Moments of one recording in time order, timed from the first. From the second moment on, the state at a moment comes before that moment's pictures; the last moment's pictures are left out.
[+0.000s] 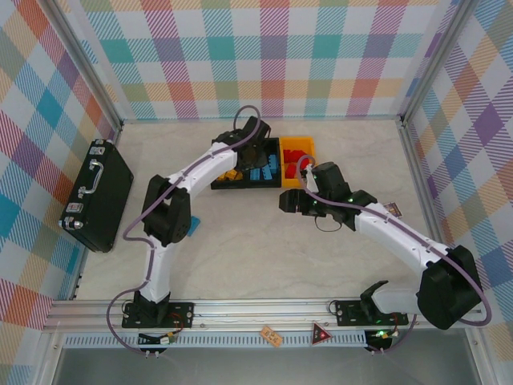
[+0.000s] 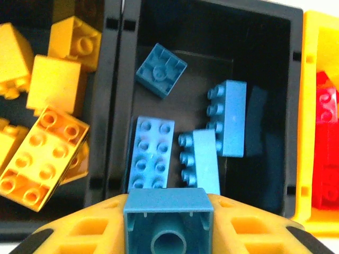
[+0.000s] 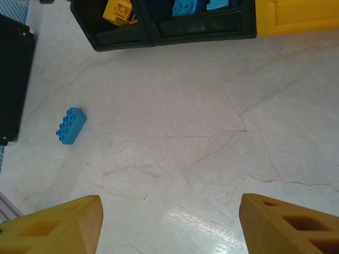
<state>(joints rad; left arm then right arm) -0.58 2.17 1.95 -0.81 -0.18 -0.69 0.55 1.27 0.90 -0.42 -0.28 0.58</state>
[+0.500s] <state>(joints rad) -0.58 2.46 2.36 -0.88 -0.25 -0.63 0.52 1.27 0.90 -0.43 -0.27 0.58</state>
